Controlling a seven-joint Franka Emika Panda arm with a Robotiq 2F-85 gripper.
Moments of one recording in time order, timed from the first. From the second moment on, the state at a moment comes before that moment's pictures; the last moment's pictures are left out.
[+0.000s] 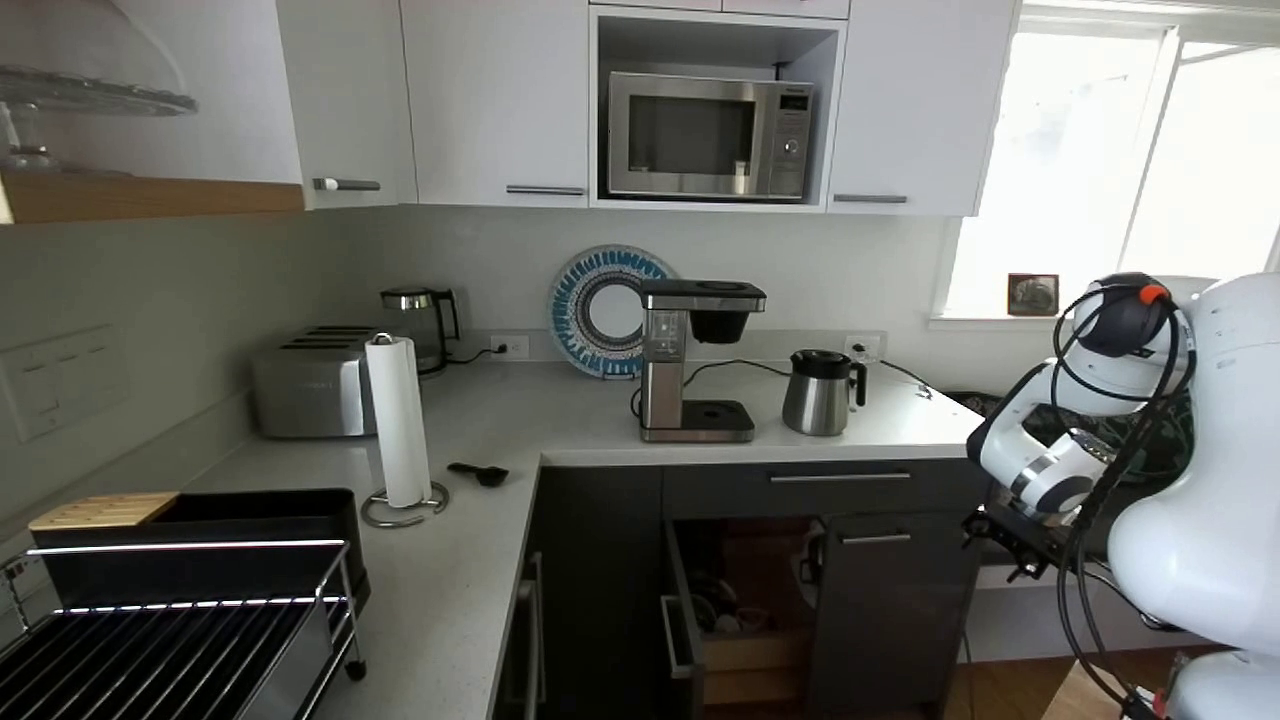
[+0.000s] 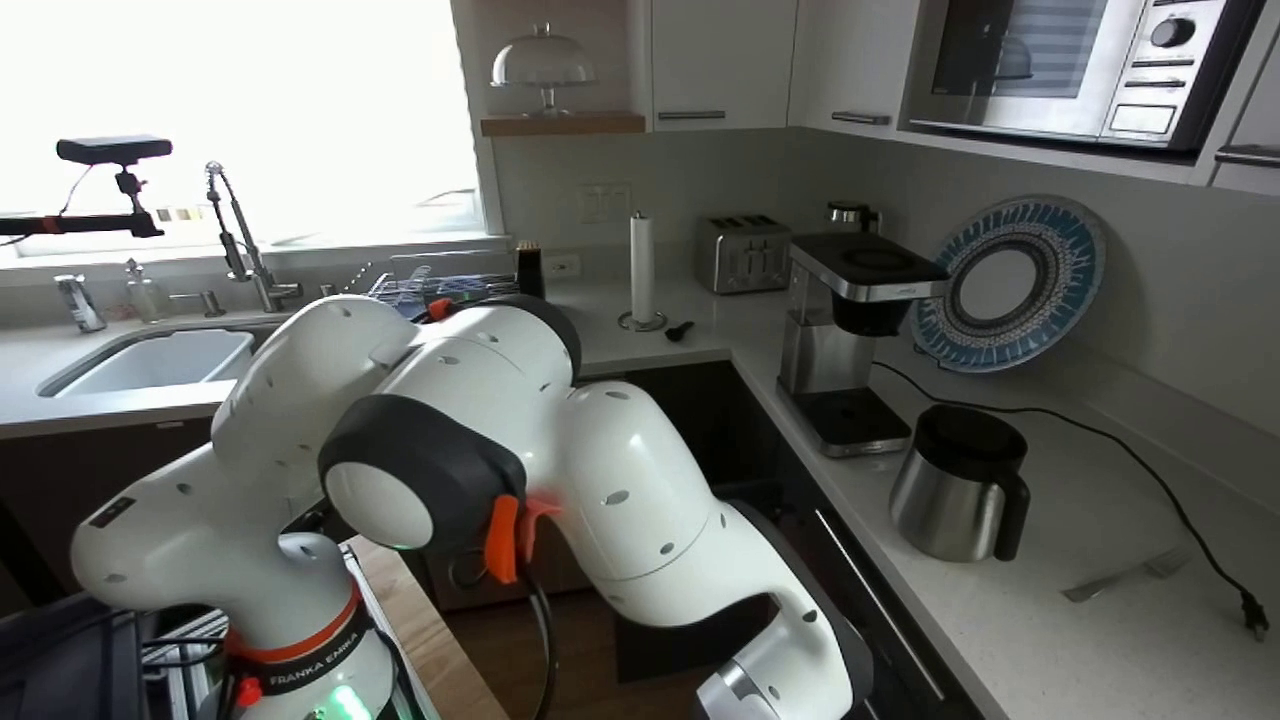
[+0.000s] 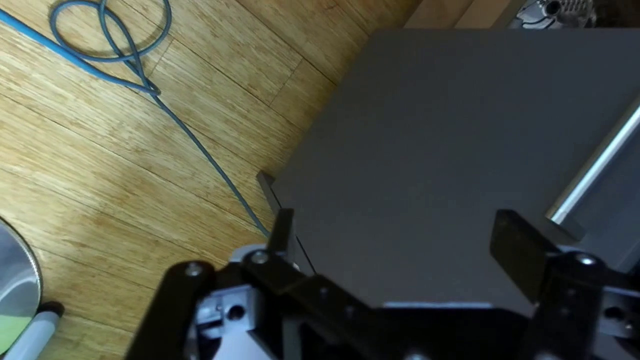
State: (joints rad) arm -1.09 0.83 0.11 -1.92 0.77 2.85 -0.32
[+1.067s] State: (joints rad) arm -0.65 0.69 0.00 -2.08 0.98 2.98 0.29
